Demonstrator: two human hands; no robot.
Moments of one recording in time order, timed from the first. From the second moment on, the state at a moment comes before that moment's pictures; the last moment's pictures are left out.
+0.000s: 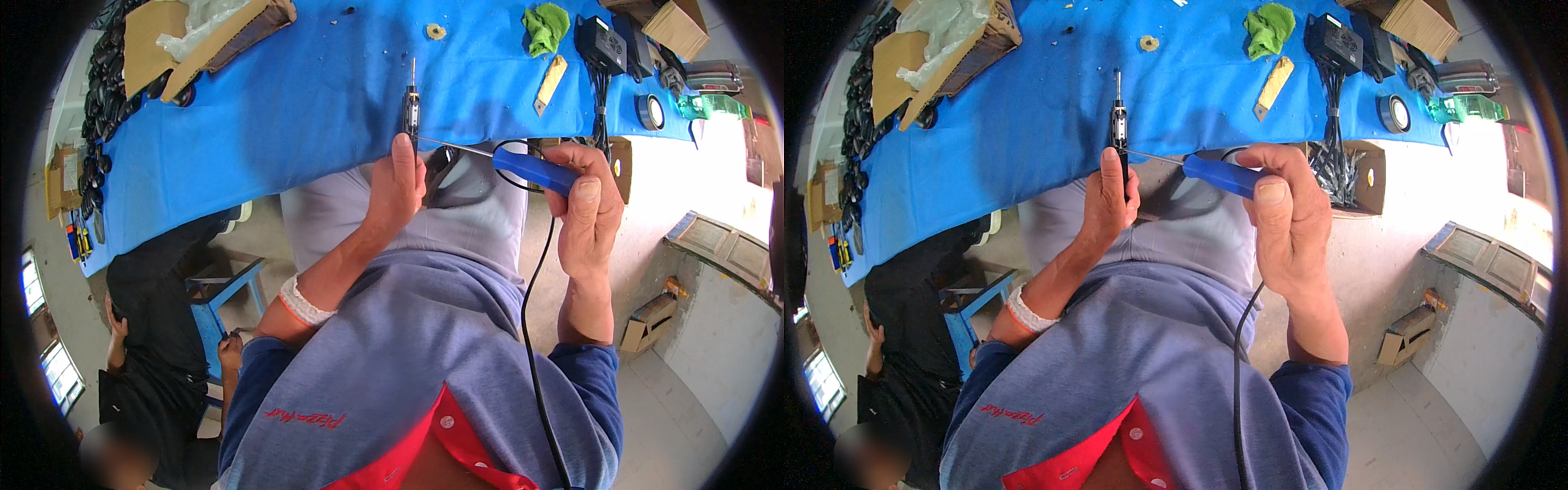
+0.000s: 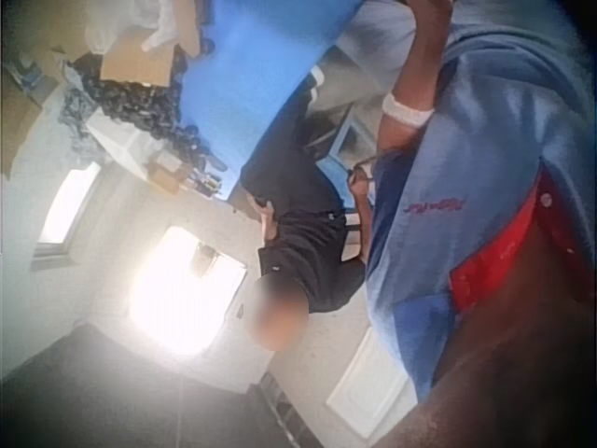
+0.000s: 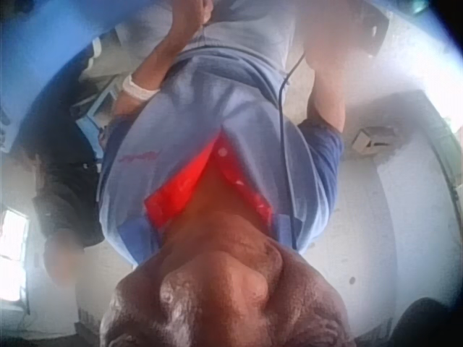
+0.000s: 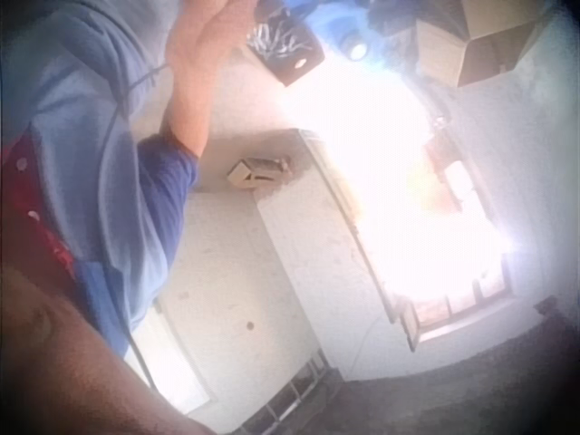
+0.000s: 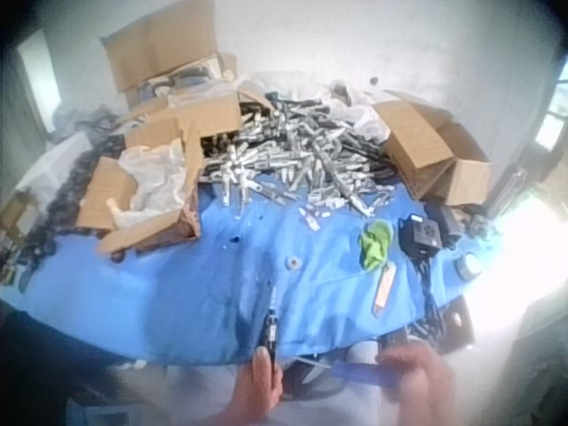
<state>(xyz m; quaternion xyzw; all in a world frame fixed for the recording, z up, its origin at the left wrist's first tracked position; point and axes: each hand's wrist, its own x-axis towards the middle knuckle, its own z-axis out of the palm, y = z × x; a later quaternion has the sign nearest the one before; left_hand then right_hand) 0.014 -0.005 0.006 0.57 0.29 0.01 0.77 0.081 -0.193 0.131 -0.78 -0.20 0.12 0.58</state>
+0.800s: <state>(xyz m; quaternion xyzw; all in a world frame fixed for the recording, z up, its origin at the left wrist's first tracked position) 0.016 -0.008 0.008 0.59 0.30 0.02 0.75 0.084 -0.192 0.135 -0.84 -0.27 0.05 0.46</state>
